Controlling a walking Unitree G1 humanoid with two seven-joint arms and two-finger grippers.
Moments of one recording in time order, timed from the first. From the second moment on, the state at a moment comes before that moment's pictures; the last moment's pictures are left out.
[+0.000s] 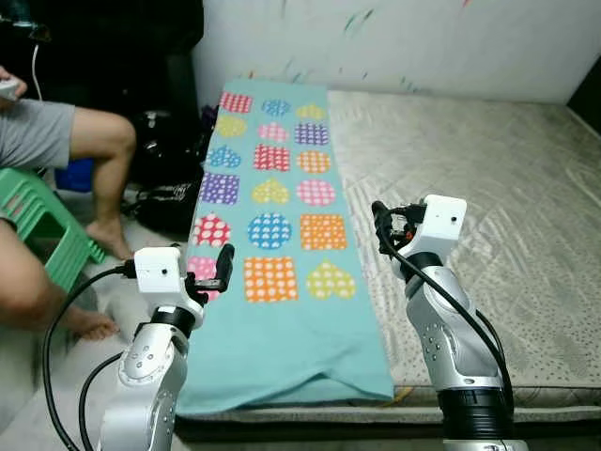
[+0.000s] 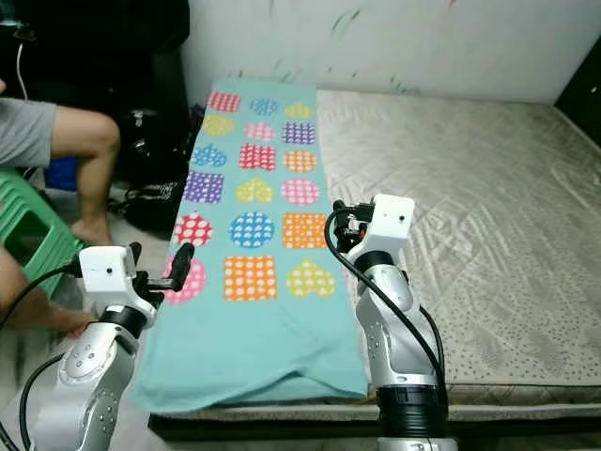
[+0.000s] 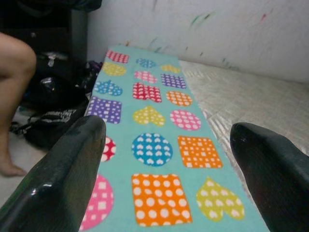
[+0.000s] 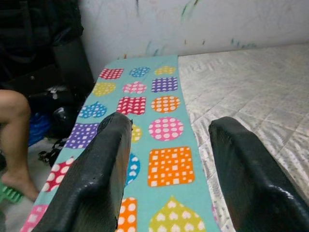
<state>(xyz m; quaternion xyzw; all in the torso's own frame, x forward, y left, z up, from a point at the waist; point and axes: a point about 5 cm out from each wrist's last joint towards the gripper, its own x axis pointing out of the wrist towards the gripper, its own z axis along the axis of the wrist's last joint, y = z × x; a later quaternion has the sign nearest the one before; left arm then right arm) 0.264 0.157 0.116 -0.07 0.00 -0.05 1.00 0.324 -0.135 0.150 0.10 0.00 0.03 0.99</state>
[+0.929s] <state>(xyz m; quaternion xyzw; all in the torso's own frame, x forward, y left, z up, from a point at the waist) 0.263 0.162 0.110 -0.08 0.01 -0.04 1.00 0.326 -0.124 0.152 0.09 0.00 0.05 0.99</state>
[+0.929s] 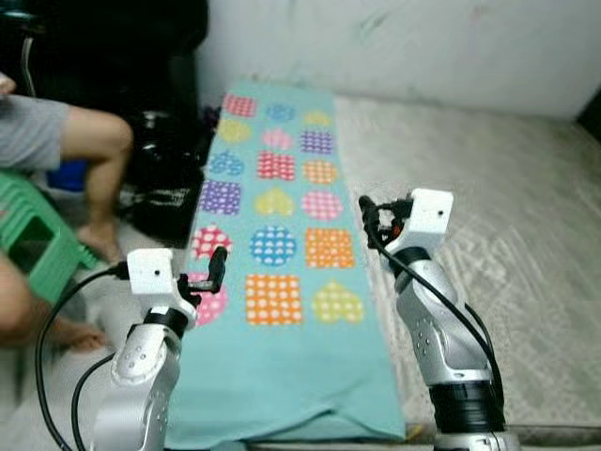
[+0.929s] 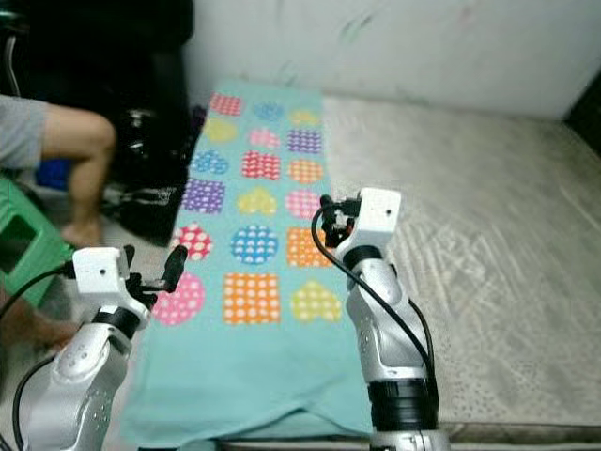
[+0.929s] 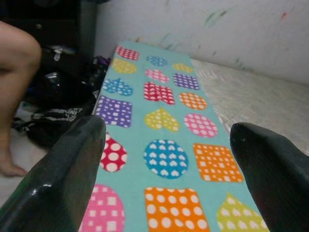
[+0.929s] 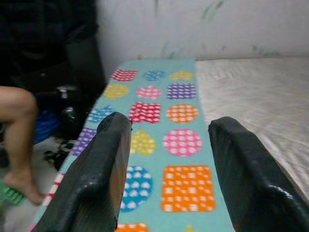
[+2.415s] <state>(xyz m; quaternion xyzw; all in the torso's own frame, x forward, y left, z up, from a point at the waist) 0.263 0.153 0.110 -0.09 0.01 -0.04 1.00 0.323 -0.133 0.143 0.09 0.01 0.06 0.99</state>
